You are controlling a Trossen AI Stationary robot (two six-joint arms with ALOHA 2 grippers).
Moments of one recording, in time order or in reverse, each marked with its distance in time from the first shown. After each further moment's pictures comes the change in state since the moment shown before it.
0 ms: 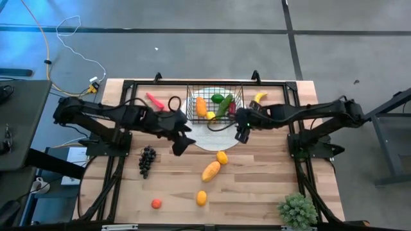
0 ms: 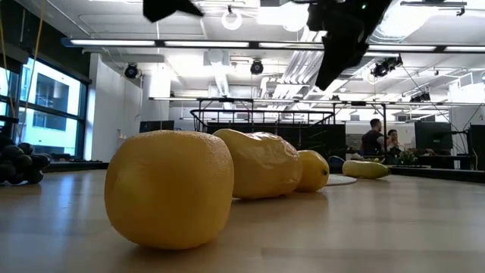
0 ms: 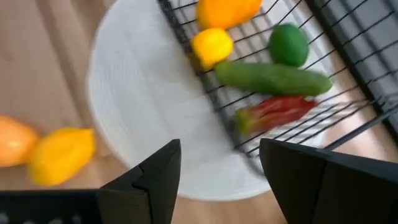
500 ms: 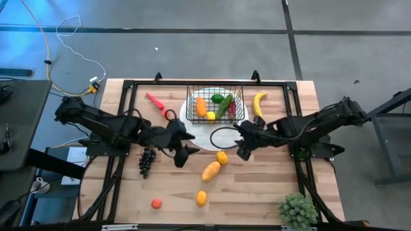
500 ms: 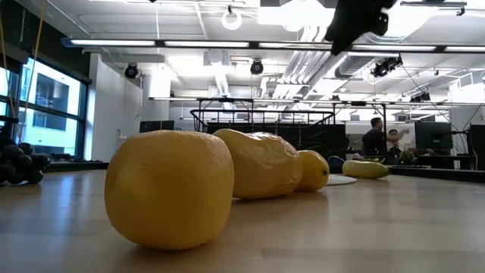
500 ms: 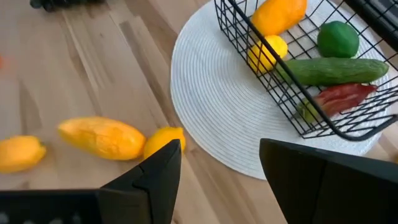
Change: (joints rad) left arm -0.166 0.027 0.000 0.123 -0.210 -0.079; right arm 0.276 -0.008 0.104 -0.085 0.094 0.353
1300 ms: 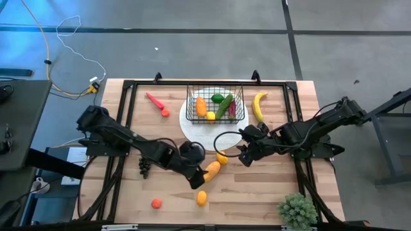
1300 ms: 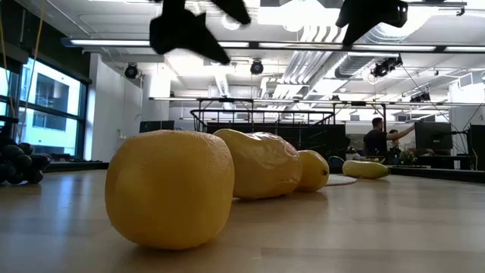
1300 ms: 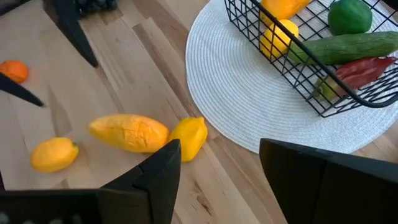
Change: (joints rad) left arm -0.089 0.357 0.001 0.074 0.000 -0.056; right arm 0.104 0.001 0.017 -0.038 0.031 0.181
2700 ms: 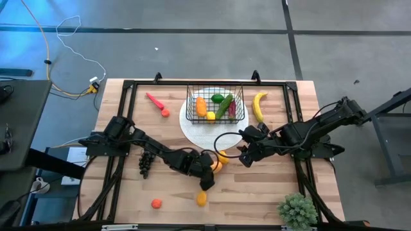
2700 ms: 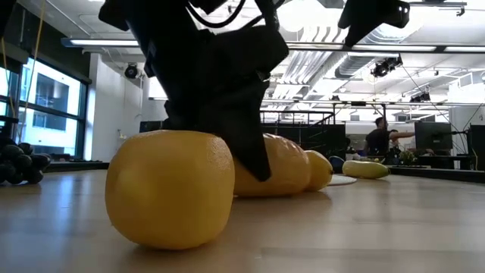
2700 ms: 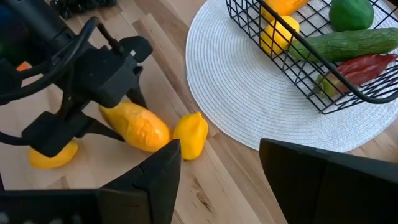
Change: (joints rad) left arm 0.063 0.326 0.000 0.141 0.126 -0.113; right arm 0.006 0.000 -0.006 -0.004 -0.001 0.007
